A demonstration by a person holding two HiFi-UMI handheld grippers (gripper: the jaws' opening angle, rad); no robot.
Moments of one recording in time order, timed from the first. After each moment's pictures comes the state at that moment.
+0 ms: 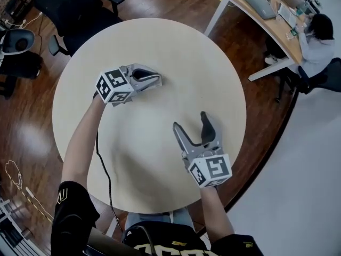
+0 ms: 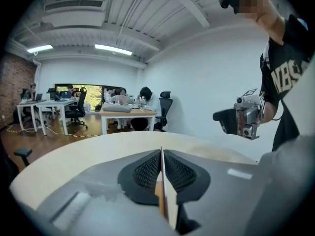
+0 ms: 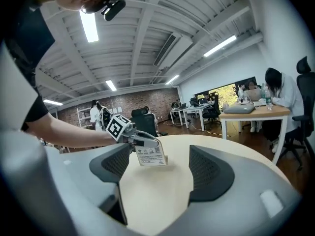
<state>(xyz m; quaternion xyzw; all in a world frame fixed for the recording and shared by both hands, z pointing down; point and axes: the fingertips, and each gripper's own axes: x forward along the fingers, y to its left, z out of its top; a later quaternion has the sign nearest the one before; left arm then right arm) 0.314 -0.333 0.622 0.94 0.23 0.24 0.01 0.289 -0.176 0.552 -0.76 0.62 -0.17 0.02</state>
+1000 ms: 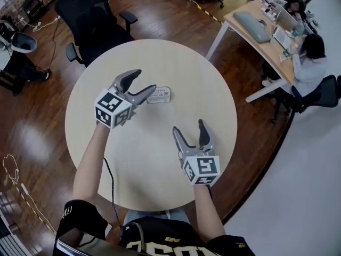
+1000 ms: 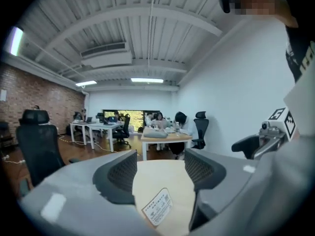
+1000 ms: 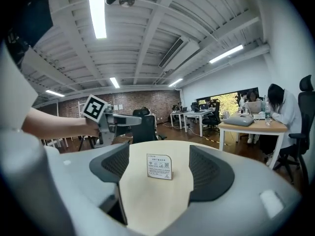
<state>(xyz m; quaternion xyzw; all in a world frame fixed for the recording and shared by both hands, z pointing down) 0.260 -0.349 0.487 0.99 -0.03 0.13 0.00 0.283 -0.160 0.517 -0.77 0.62 -0.15 -0.01</state>
